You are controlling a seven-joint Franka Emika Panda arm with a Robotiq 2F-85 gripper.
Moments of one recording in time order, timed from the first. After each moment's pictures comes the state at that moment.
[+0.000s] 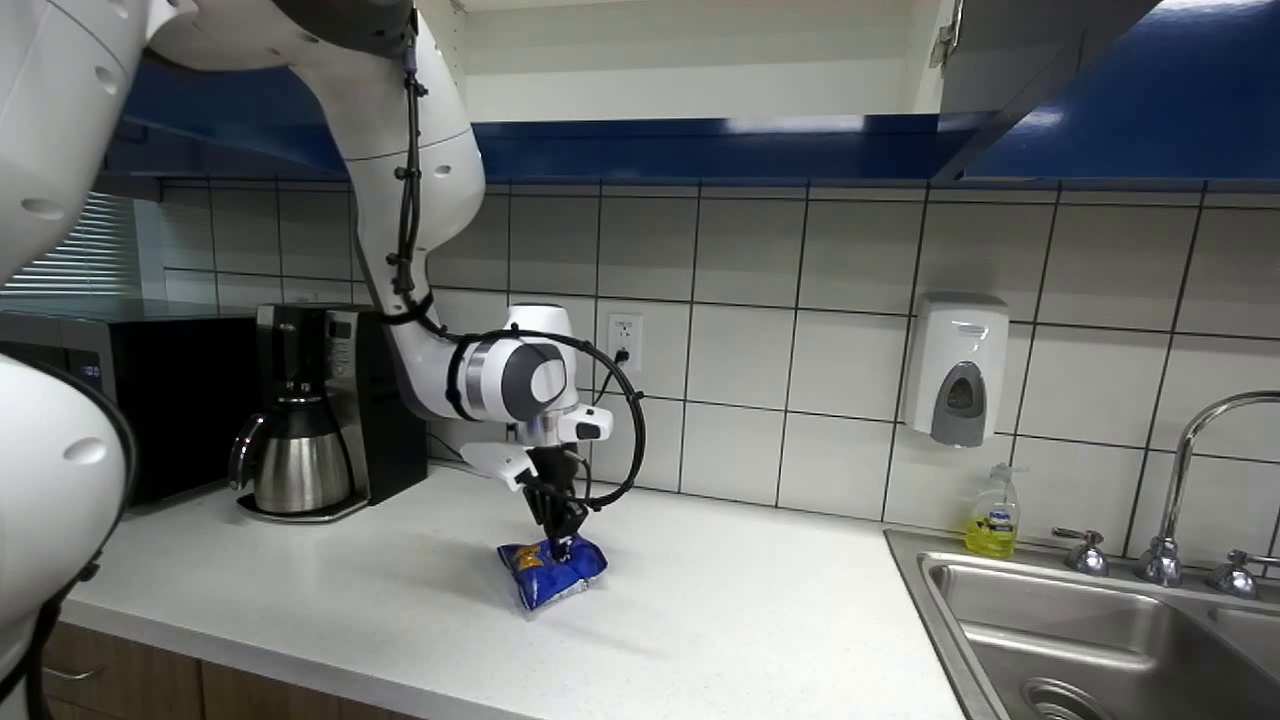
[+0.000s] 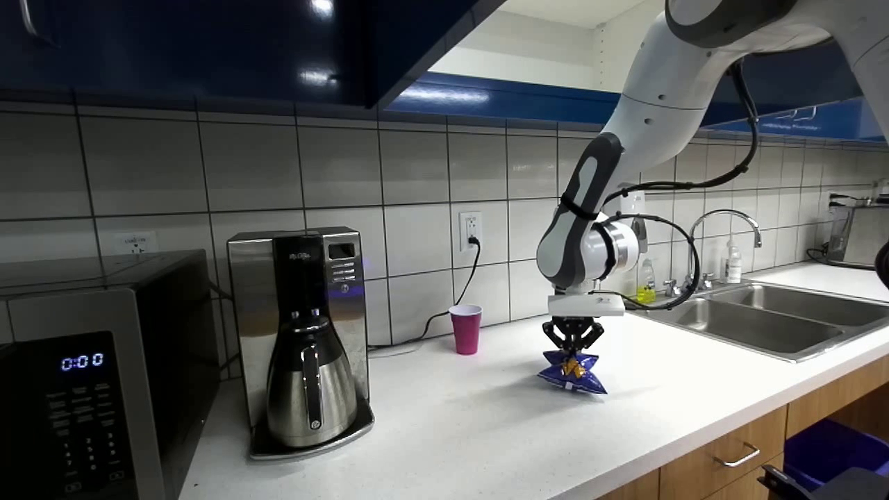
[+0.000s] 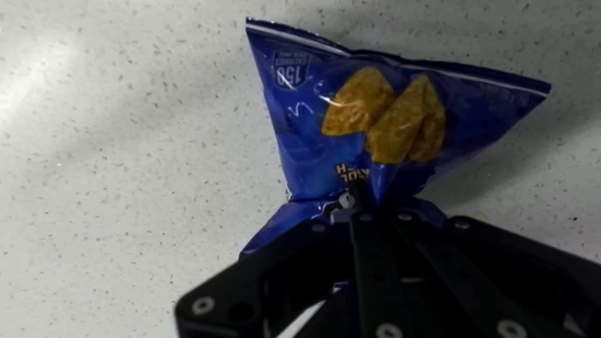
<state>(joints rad) 0.05 0.38 -0.16 -2.27 -0.04 2.75 0.43</state>
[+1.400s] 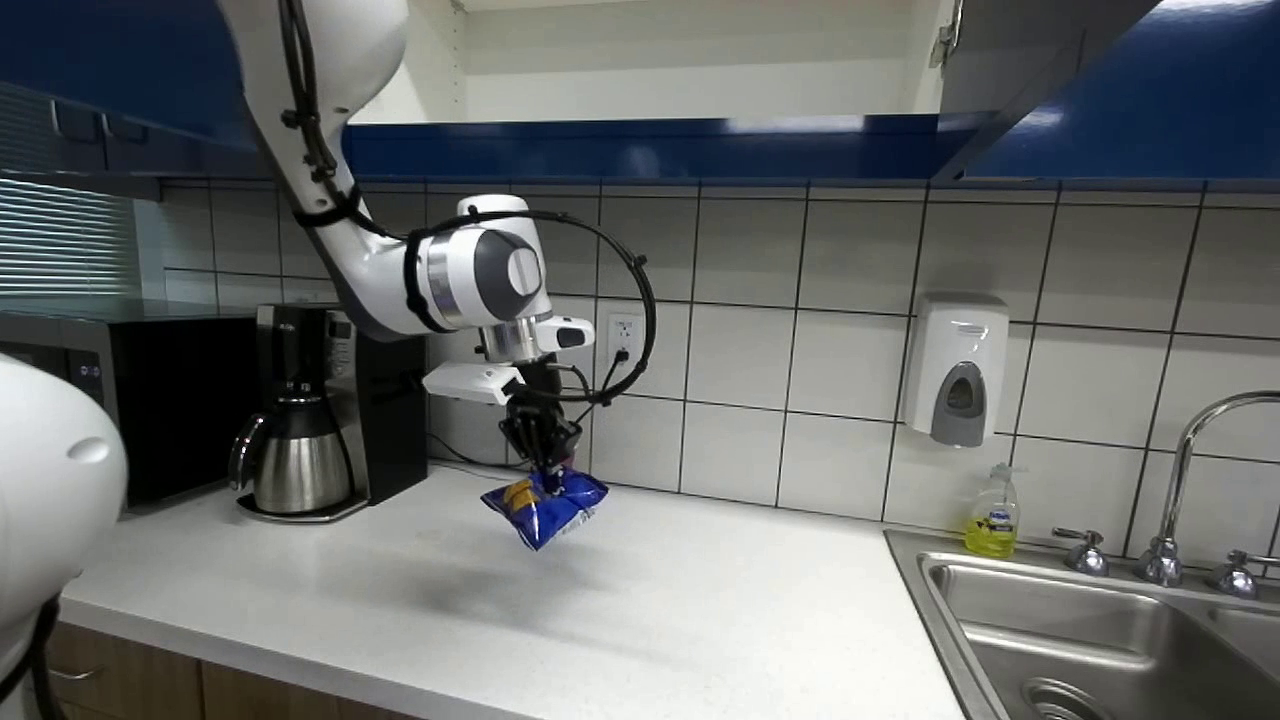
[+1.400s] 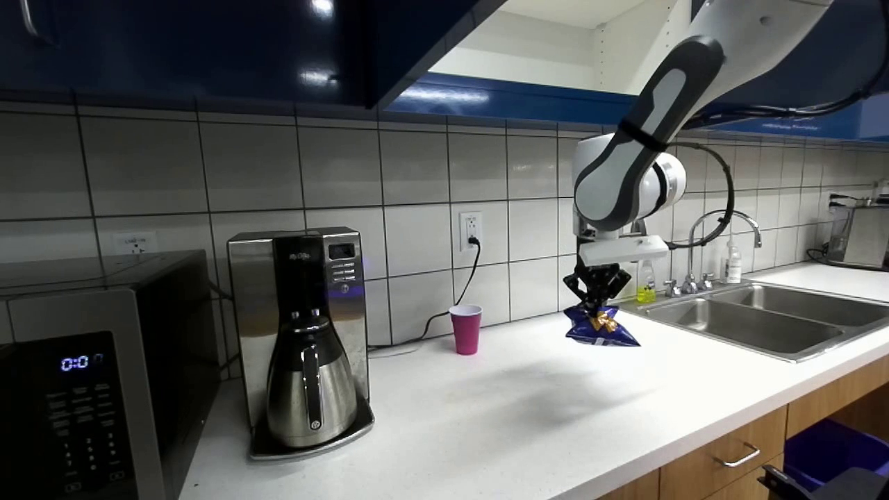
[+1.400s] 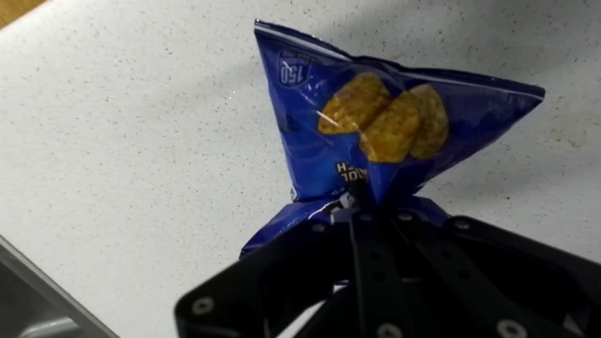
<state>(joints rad) 0.06 -0.06 -0.19 -2.50 -0.30 2.61 0.43</state>
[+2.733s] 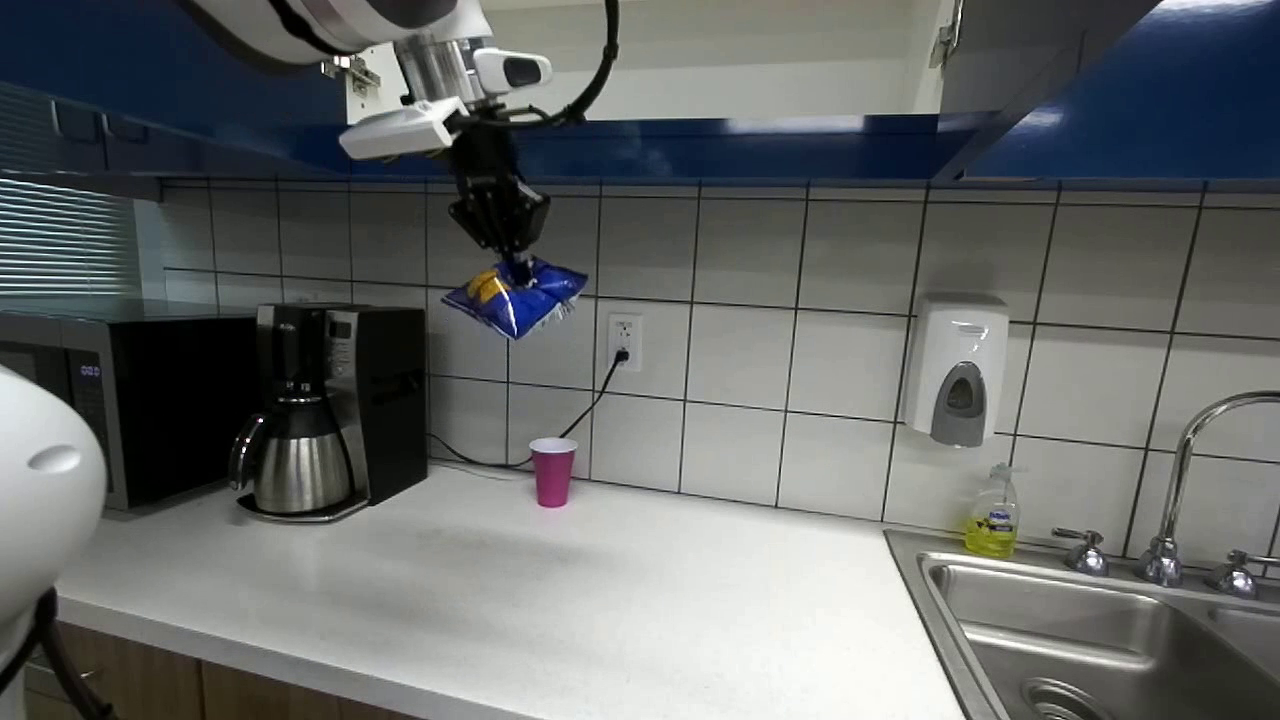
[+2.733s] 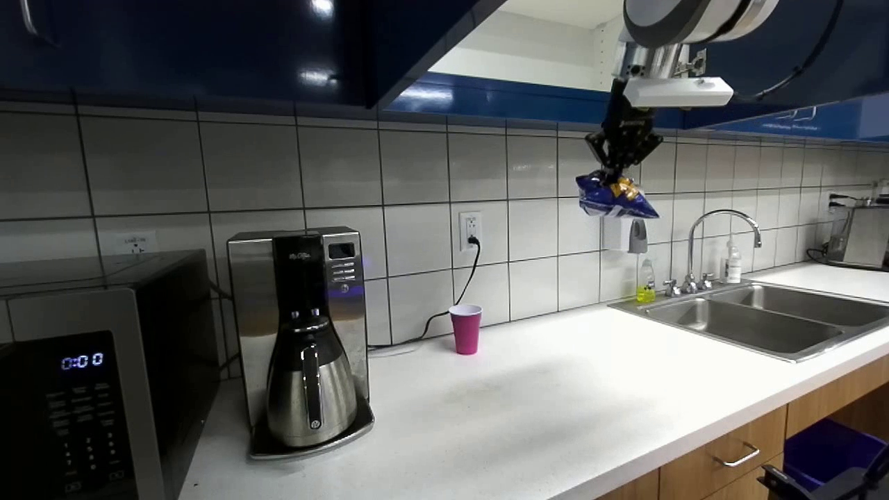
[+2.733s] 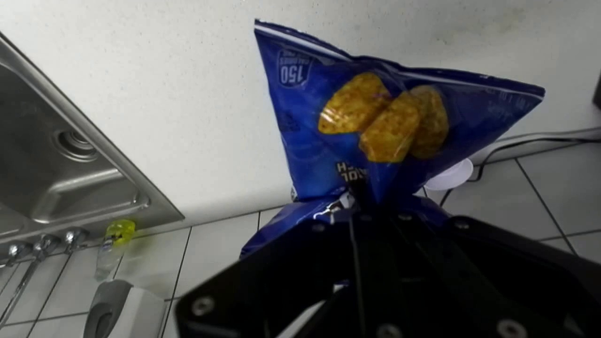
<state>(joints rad) -0.02 -0.68 -0.06 -2.46 -0.18 2.23 0.23</state>
